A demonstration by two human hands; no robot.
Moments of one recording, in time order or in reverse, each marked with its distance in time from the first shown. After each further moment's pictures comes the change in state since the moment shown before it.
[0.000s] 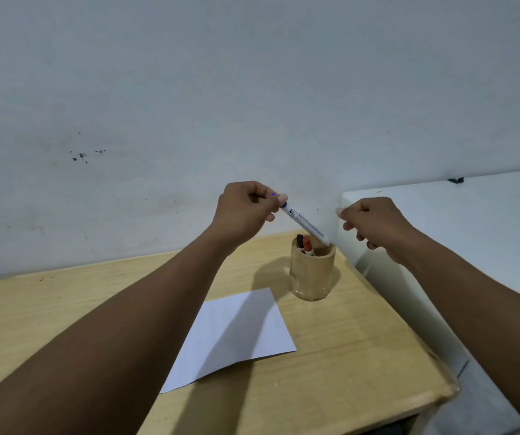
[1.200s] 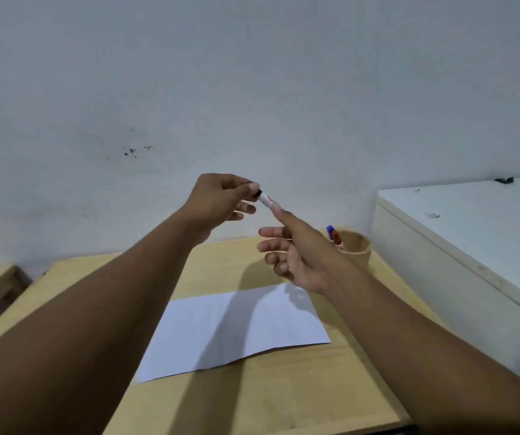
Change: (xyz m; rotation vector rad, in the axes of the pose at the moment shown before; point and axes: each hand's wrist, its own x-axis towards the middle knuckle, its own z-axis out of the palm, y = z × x) left_hand -0.022 -0.001 -0.096 -0.018 0.022 -0.115; right_hand -0.071 -0.066 0.137 0.756 -0.598 0.312
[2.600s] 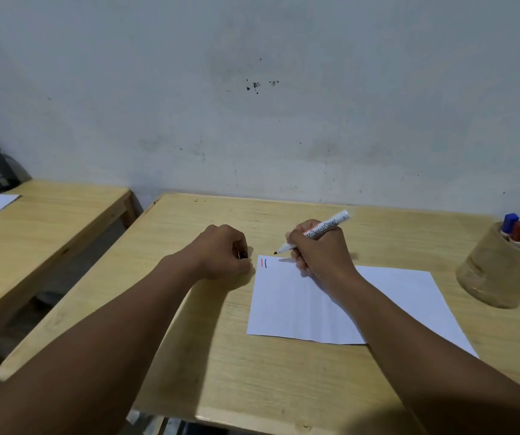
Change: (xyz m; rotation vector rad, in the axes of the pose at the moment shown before) left_hand -0.087 -0.173 -0.148 0.818 -0.073 -0.232; right_hand 0.086 0.119 0.114 -0.298 0.039 -0.204
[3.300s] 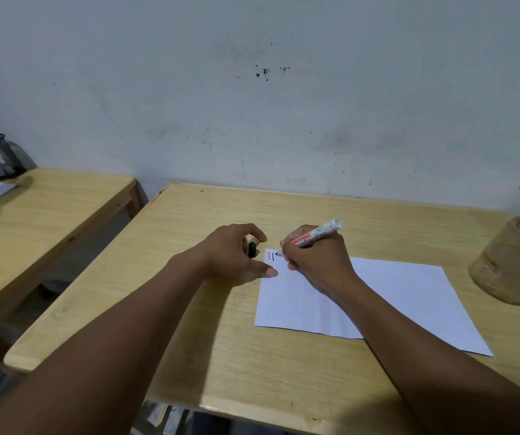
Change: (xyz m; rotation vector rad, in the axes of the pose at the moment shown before) left_hand -0.004 0.002 0.009 -0.158 -0.099 -0.059; right_hand 0.002 0.028 0.009 -0.218 -0.057 -0.104
